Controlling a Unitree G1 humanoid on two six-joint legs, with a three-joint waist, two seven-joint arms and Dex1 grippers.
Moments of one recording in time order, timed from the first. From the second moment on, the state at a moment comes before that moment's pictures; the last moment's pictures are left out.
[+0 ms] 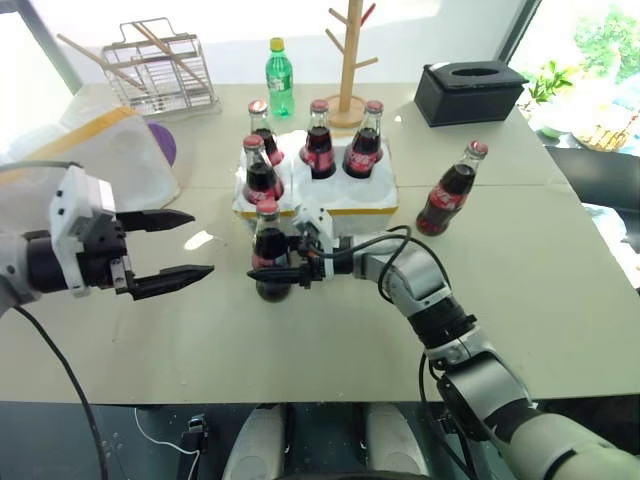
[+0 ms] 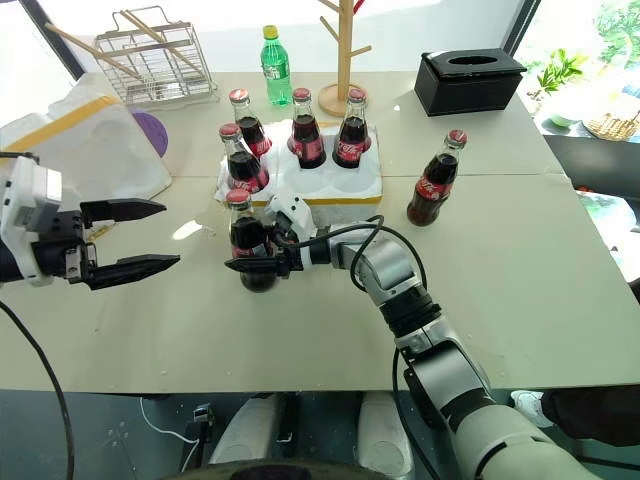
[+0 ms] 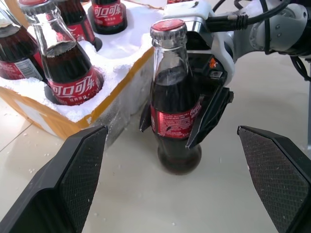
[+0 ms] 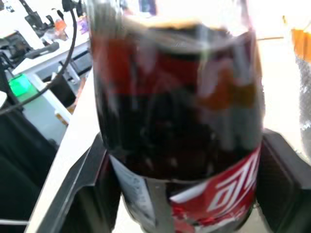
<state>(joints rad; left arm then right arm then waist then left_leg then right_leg) -0.14 1.02 0.47 -0.41 -0.77 0.71 -1.12 -0.73 -0.15 0.31 0.23 0.39 0.57 0.99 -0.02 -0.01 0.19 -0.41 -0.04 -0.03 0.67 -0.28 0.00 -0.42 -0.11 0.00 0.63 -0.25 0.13</state>
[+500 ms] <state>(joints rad) -0.21 0.93 0.42 -0.43 -0.90 0.76 -1.00 -1.04 -0.30 0.05 0.15 0.57 0.77 0.94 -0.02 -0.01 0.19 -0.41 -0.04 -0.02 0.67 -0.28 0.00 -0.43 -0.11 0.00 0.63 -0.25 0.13</state>
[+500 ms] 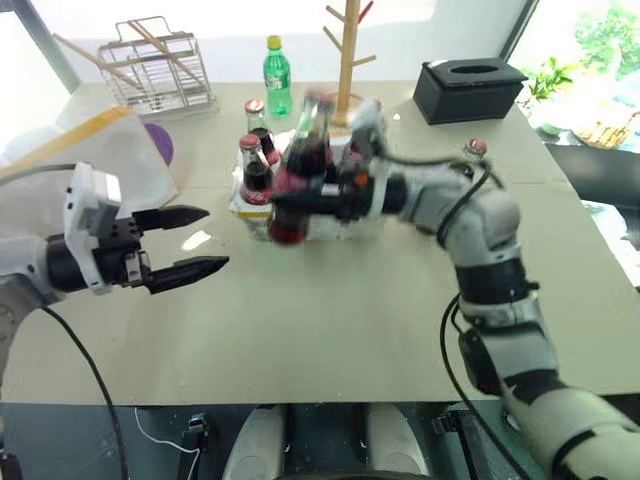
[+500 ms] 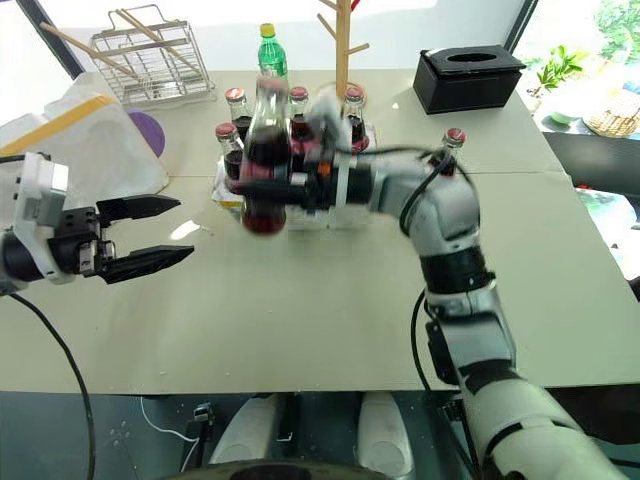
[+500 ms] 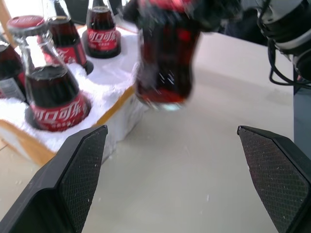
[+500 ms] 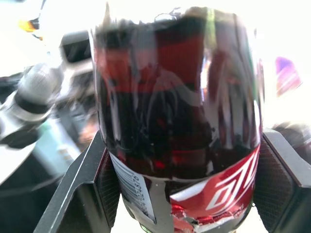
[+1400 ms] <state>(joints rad) -0.29 0.86 0.29 -0.44 -0.90 0.75 -0.94 -0.87 -0.30 0.07 0.25 0.29 0.59 0.79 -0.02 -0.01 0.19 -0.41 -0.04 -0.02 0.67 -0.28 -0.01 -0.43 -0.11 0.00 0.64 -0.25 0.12</state>
